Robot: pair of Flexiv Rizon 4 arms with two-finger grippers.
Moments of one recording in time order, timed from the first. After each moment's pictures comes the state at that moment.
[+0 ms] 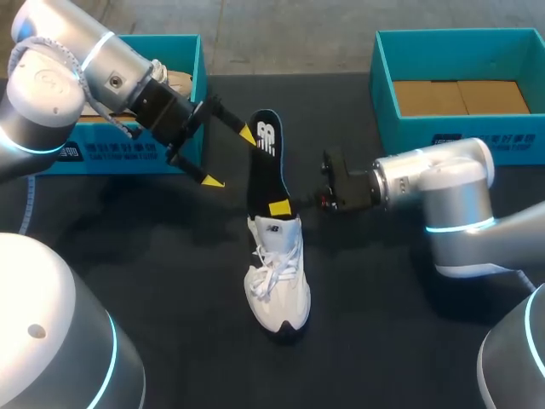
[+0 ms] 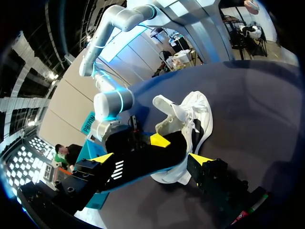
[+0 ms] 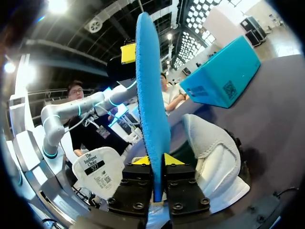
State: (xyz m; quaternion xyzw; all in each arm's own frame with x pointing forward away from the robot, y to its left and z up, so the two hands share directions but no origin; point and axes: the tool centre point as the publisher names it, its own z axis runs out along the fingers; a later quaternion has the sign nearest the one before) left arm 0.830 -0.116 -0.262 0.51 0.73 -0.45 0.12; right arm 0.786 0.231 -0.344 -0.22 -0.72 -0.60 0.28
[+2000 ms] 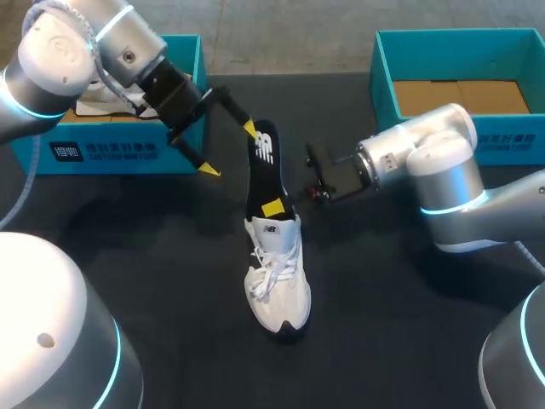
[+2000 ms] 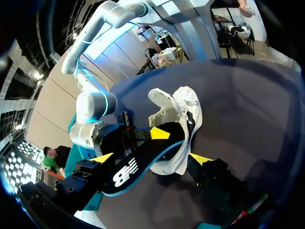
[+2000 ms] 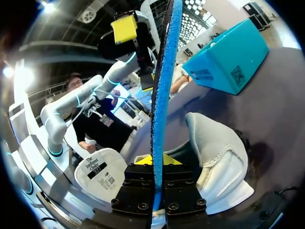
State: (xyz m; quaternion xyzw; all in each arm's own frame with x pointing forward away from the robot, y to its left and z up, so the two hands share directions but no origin) left arm 0.848 -0.114 -0.257 0.55 0.73 -0.40 0.07; right arm 0.782 0.242 -0.344 -0.21 -0.76 -0.53 0.33
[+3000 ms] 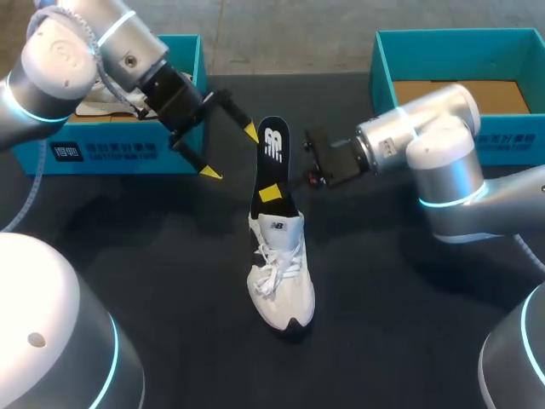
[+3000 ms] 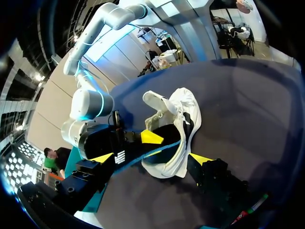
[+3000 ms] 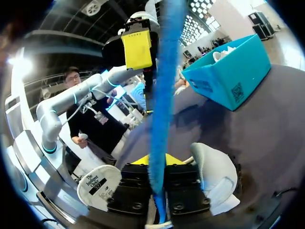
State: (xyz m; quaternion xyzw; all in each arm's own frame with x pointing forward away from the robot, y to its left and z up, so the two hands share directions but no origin) left arm 0.847 -0.116 -0.264 0.55 0.72 -0.41 0.07; right arm 0.801 0.245 -0.323 -0.19 -0.78 -0.53 0.28
